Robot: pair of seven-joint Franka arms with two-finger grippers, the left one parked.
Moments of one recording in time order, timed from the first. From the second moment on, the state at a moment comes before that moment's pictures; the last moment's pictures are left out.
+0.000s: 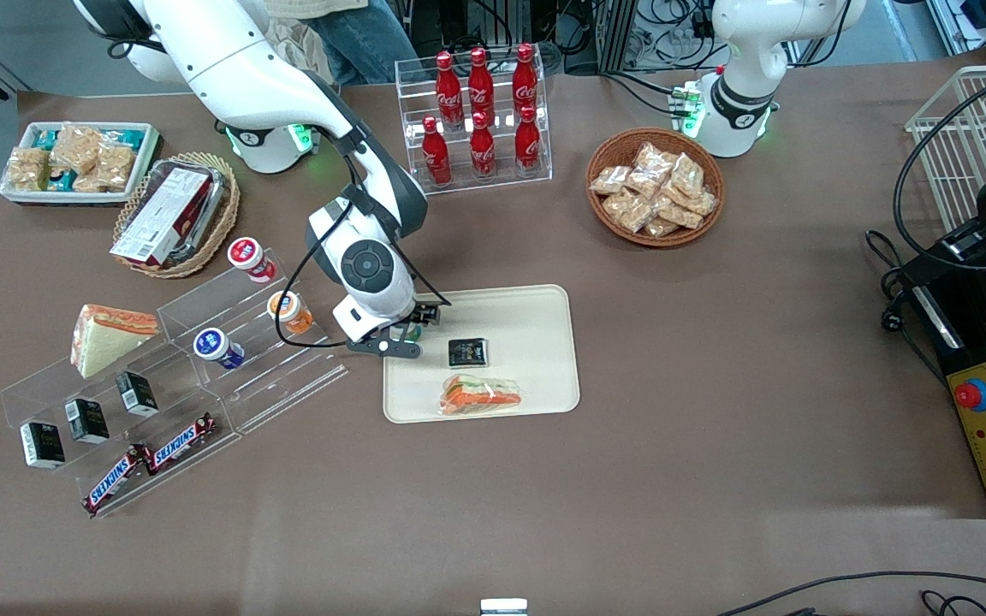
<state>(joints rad) 0.56 0.47 0.05 -1.91 0.03 2.23 0.74</state>
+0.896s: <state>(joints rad) 0.34 0.17 0.02 -1.69 0.02 1.77 0.28</state>
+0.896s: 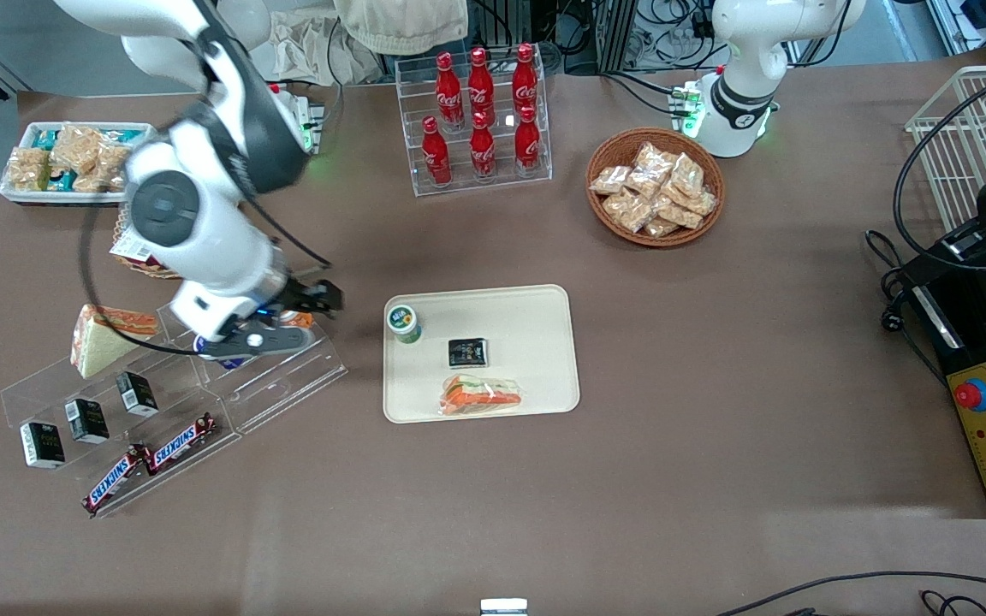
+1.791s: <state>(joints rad) 0.20 0.07 -0.20 -1.62 0.02 1.64 -0.11</state>
